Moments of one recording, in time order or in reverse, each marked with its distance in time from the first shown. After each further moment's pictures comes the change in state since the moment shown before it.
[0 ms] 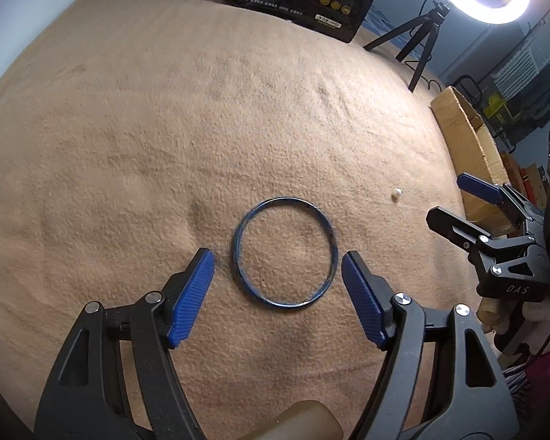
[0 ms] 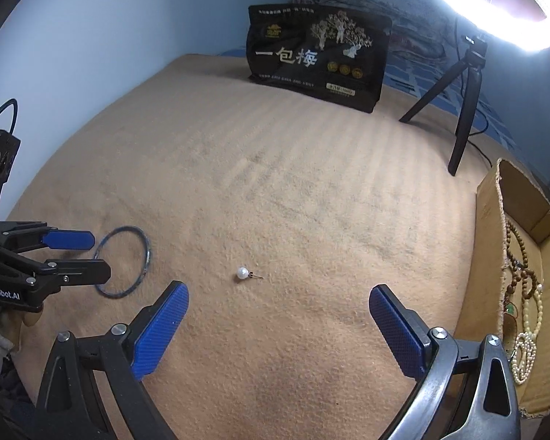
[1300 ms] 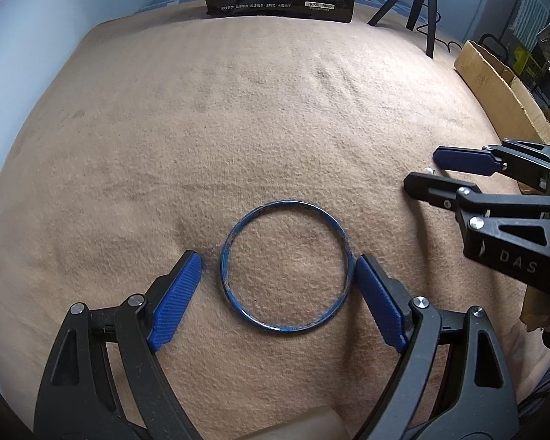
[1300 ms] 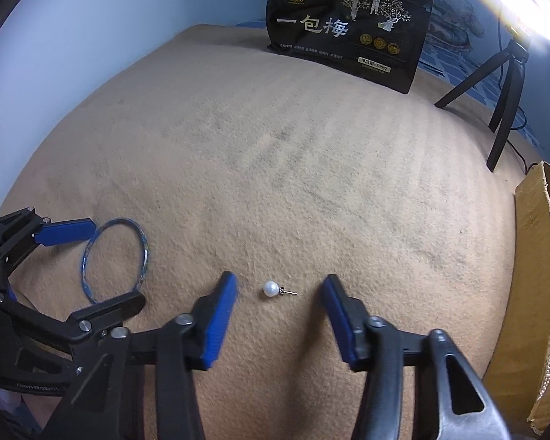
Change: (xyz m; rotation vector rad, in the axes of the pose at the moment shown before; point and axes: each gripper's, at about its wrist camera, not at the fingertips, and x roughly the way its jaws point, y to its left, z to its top) left arm 0.027 -0.037 -0.003 0.163 -0.037 0.251; right arm 0.040 0.023 0.007 -0.044 0.085 0.035
